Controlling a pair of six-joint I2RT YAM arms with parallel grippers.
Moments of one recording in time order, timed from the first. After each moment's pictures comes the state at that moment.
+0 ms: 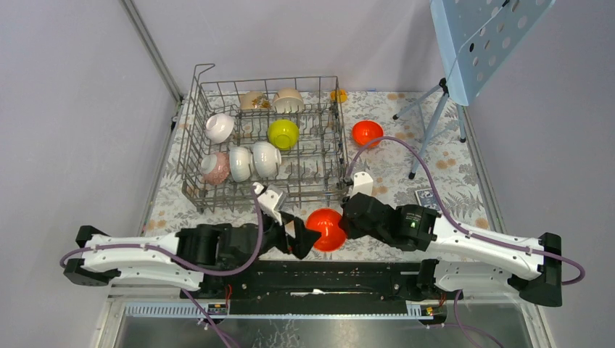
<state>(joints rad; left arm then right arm) -1.54 0.74 0.81 -0.42 -0.60 -0.55 1.20 1.03 0.92 -0.72 0.36 0.74</state>
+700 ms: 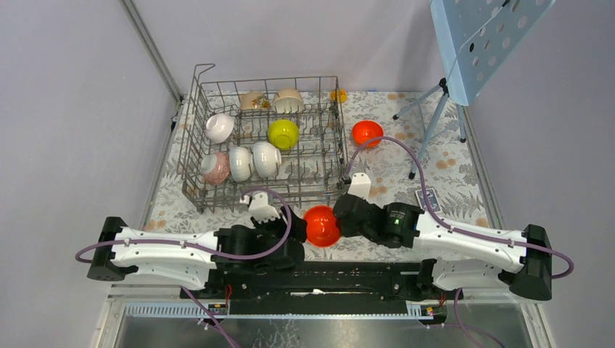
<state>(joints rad) -1.54 1.04 0.87 -0.87 -0.94 -1.59 1.20 1.13 0.93 -0.73 0.43 0.92</state>
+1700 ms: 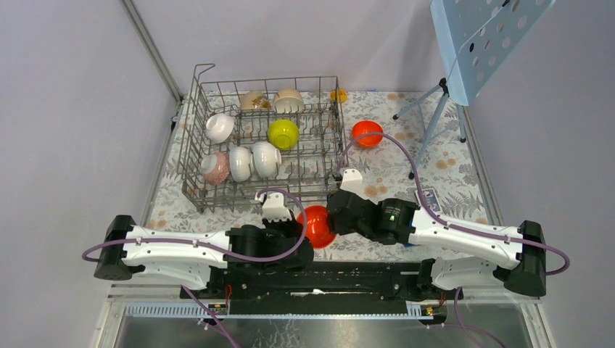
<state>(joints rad) -1.53 1.13 0.89 -0.83 -0.93 -1.43 1.22 1.19 1.02 -0.74 0.41 0.88</state>
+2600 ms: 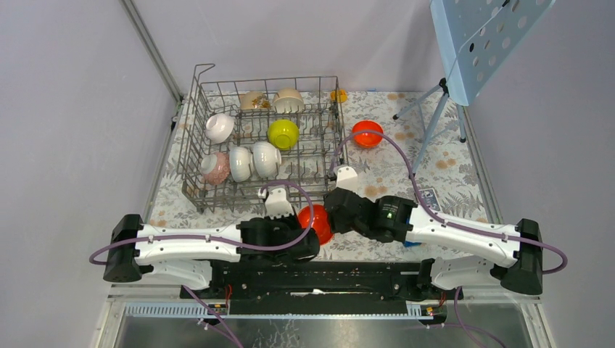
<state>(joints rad) -1.45 1.21 0.94 -0.90 -0.83 -1.50 1.22 1.22 1.06 -0.77 0.43 0.75</state>
